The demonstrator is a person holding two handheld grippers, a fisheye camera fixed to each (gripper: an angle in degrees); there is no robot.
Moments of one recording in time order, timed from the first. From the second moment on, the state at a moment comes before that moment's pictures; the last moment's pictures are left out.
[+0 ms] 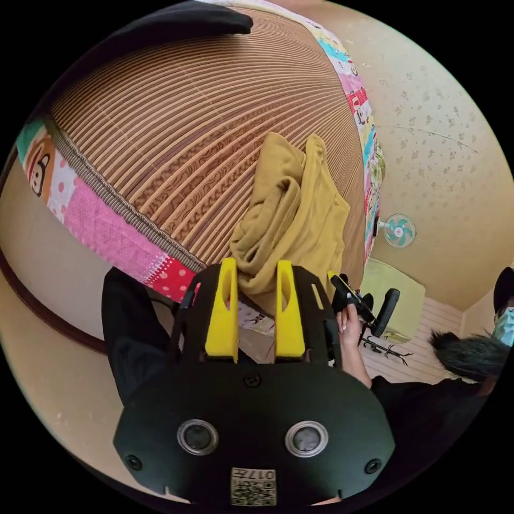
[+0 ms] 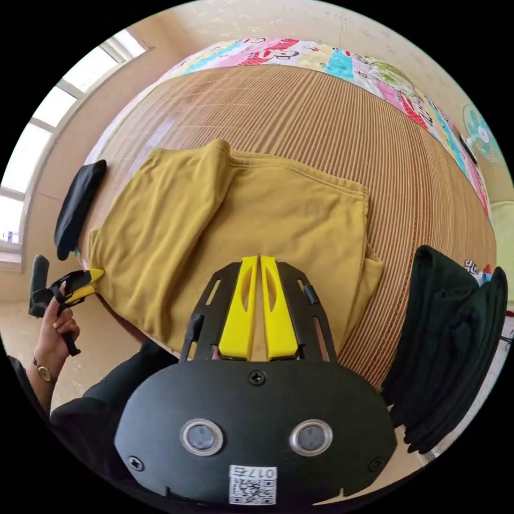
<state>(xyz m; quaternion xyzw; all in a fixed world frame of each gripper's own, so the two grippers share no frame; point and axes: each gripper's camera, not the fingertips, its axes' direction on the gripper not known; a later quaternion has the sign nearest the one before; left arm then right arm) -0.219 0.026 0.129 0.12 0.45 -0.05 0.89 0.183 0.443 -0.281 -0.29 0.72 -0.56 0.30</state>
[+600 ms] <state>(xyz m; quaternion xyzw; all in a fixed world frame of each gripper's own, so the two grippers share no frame) 0.197 0.147 0.100 0.07 0.37 0.62 0.69 0.020 0.381 -0.452 -0.20 0.70 -0.38 0.57</state>
